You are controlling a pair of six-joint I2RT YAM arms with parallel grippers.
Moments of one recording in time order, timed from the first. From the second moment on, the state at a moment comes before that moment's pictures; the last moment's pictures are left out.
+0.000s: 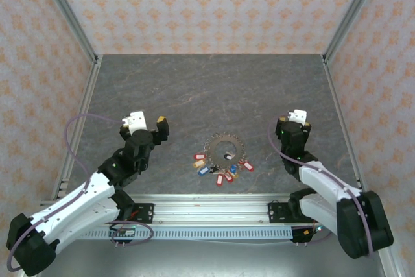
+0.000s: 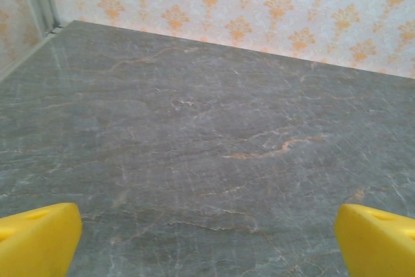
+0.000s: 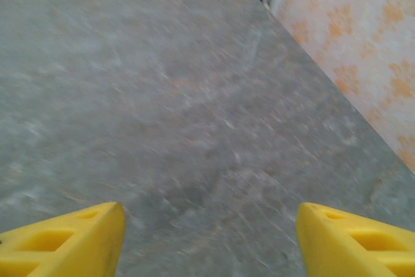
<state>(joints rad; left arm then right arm) -0.63 0.73 0.46 -0.15 -0.73 -0.44 0.26 1.03 0.28 0.25 0.57 0.13</state>
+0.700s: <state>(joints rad) -0.35 0.88 0.46 -0.04 -0.78 -0.33 0.13 1.33 0.36 0.58 0.38 0.02</state>
